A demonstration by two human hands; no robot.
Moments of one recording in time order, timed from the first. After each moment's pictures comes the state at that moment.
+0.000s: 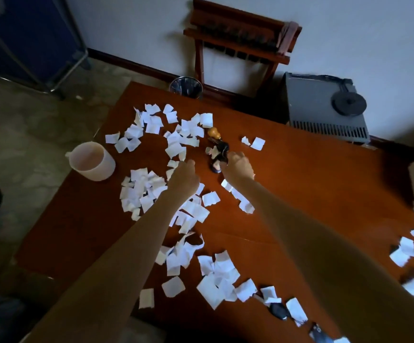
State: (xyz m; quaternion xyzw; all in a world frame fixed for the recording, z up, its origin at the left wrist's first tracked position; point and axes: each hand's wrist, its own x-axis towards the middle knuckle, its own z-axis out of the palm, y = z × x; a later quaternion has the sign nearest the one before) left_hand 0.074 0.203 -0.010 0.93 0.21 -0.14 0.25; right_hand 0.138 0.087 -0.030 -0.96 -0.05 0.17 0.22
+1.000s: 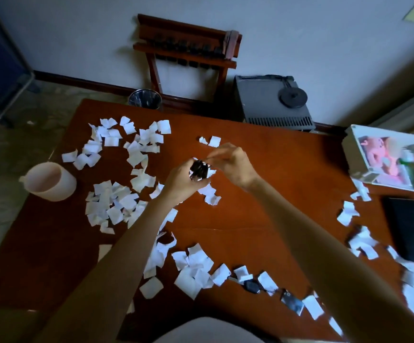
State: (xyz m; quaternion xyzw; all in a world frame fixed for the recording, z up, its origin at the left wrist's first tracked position) left_hand 0.058 0.140 0.035 0.90 0.04 -0.12 0.42; right_hand 0.104 -0.004 0.048 -0.87 -0.15 0.10 0.45
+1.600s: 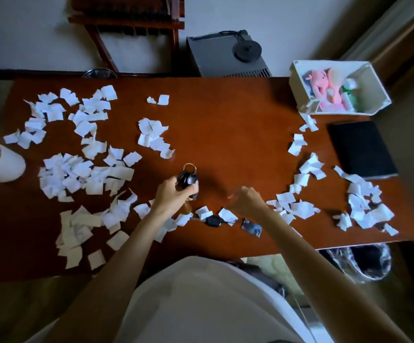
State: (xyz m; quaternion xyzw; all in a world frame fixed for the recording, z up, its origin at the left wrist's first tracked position) left_hand -0.073 0.049 0.001 0.86 0.10 -0.21 0.46; right_hand -0.083 -0.148 -0.024 -0.92 0.10 0.31 0.23
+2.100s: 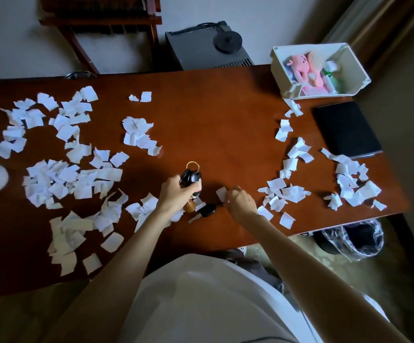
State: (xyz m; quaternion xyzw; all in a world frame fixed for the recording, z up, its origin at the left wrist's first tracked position) left_hand -0.077 0.023 -0.006 0.86 0.09 -0.24 0.44; right_hand -0.118 -0.145 -0.052 -0.95 0.09 0.24 0.15
